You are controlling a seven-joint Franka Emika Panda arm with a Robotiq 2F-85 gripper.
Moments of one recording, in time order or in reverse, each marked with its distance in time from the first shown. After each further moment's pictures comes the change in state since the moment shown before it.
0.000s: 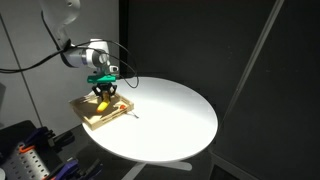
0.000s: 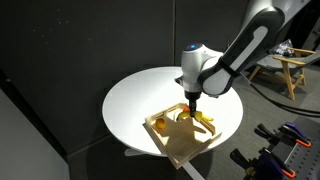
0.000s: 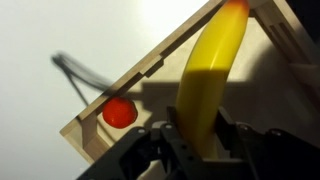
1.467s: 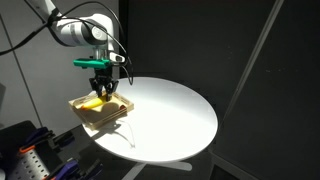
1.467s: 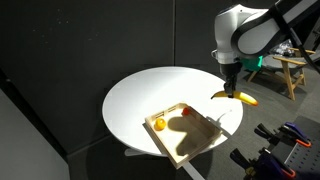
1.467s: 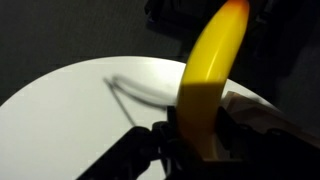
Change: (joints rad) arm -0.133 -0.450 -0.051 -0.262 0.059 -0.360 0.205
